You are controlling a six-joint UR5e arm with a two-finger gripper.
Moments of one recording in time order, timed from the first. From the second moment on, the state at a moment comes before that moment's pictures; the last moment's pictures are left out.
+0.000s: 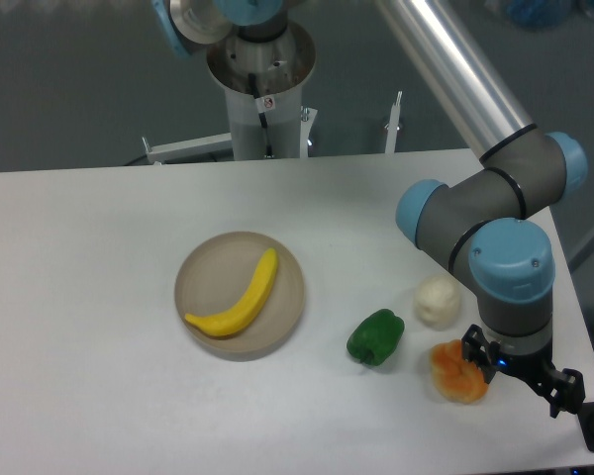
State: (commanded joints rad) arm 2.36 -2.33 -1.06 -0.95 1.71 1.25
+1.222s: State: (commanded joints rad) arm 2.37 -2.07 -1.38 -1.06 1.70 1.20
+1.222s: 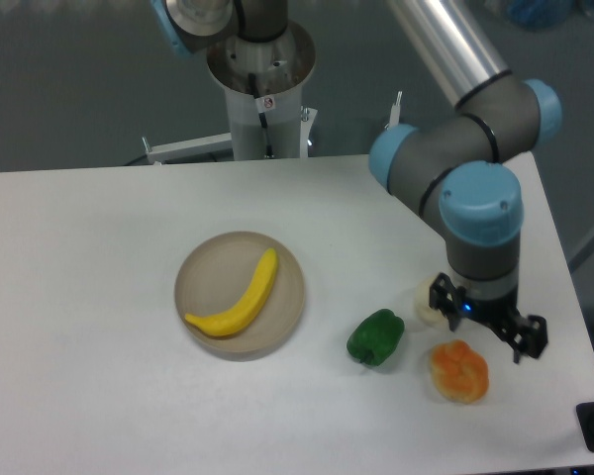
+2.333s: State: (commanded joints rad) arm 2.24 -1.87 -1.82 -0.97 1.47 0.83
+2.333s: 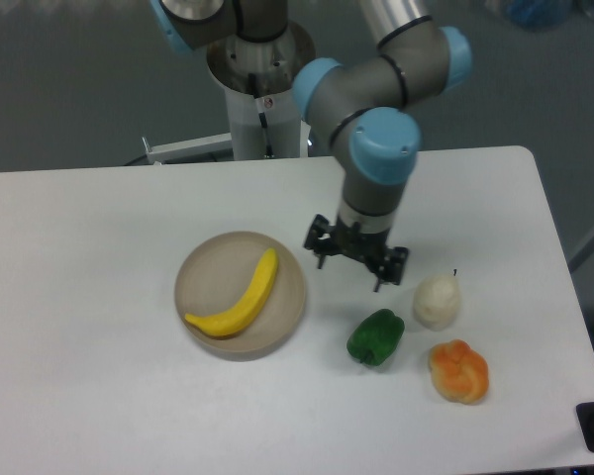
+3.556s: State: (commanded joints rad) arm 2.05 -1.97 -1.93 -0.79 1.56 0.71
